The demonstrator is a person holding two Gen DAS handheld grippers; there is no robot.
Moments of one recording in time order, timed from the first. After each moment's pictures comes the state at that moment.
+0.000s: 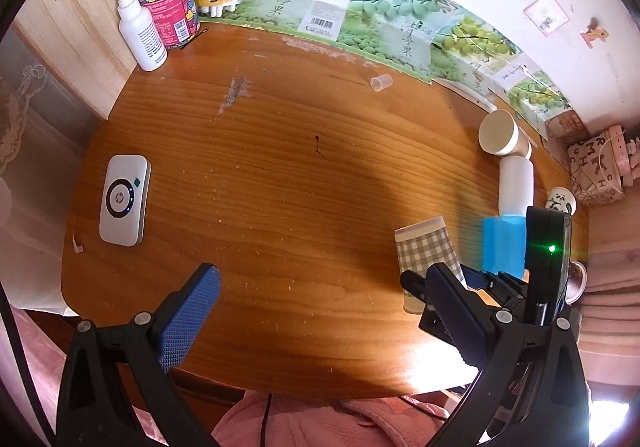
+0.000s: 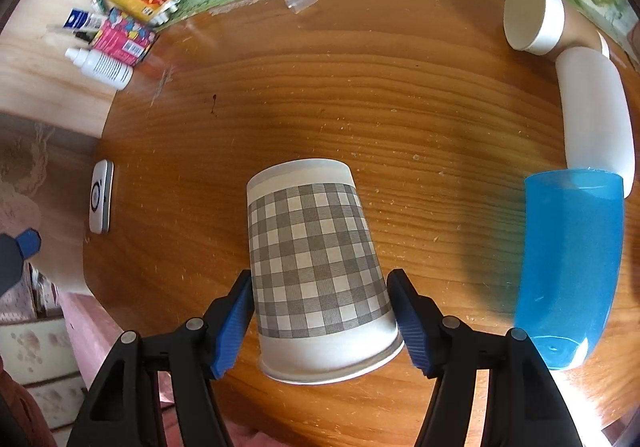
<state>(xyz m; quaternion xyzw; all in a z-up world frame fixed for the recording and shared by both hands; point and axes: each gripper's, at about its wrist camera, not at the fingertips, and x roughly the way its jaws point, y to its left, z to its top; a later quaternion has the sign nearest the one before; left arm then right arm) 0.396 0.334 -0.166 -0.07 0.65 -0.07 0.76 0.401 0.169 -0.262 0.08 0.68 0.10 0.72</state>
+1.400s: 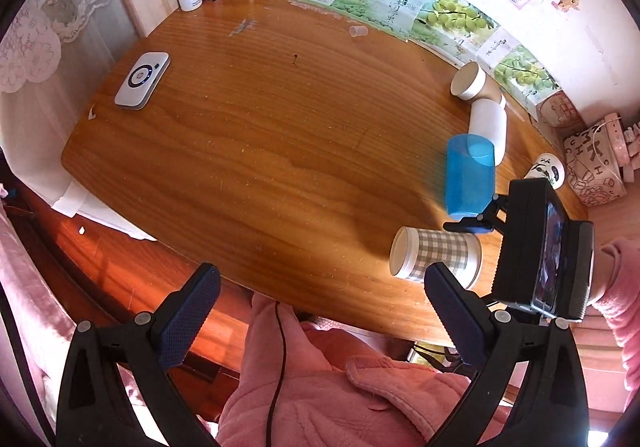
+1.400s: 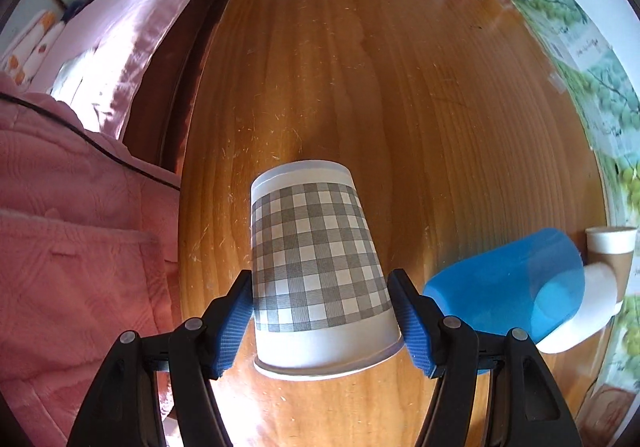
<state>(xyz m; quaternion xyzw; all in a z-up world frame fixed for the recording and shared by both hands) 0.252 0.258 -0.153 -0.10 0.62 0.01 0.78 0.273 0.151 -0.261 -0.40 0.52 0.46 0.60</state>
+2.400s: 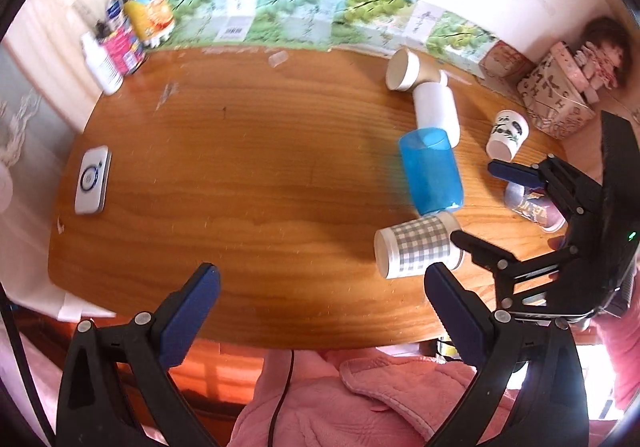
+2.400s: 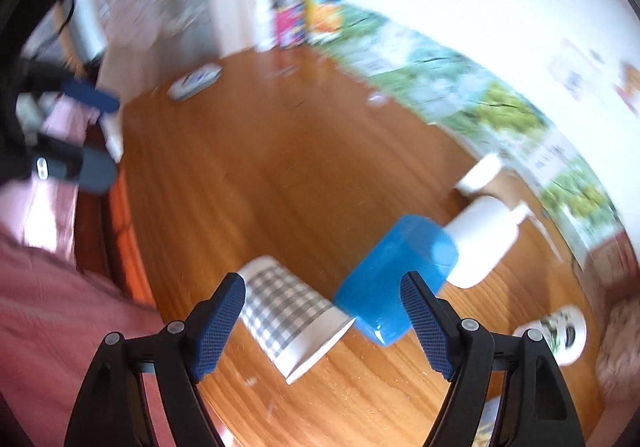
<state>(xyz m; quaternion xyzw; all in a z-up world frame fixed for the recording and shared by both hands) 0.291 0.243 -0.138 0.01 0.59 -0.14 0.79 0.284 0.083 -0.167 -0.13 0.47 0.24 0.84</state>
